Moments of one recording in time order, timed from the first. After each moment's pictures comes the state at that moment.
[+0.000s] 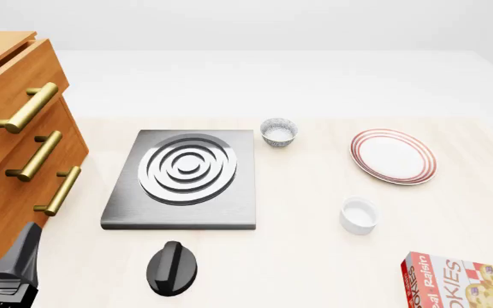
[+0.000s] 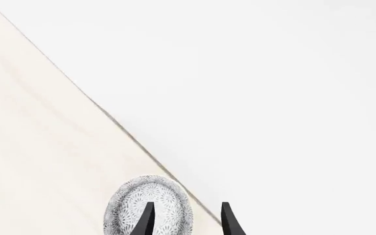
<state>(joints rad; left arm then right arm) 0.00 0.00 0.00 0.00 0.00 -0.92 2.06 -1.47 0.34 -0.13</state>
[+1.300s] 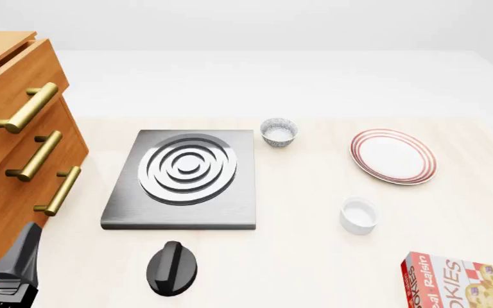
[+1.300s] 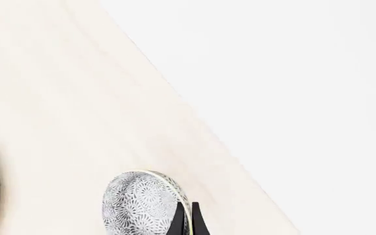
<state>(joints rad) 0.00 0.00 0.00 0.00 0.00 -0.82 1.82 -1.19 0.34 -0.13</state>
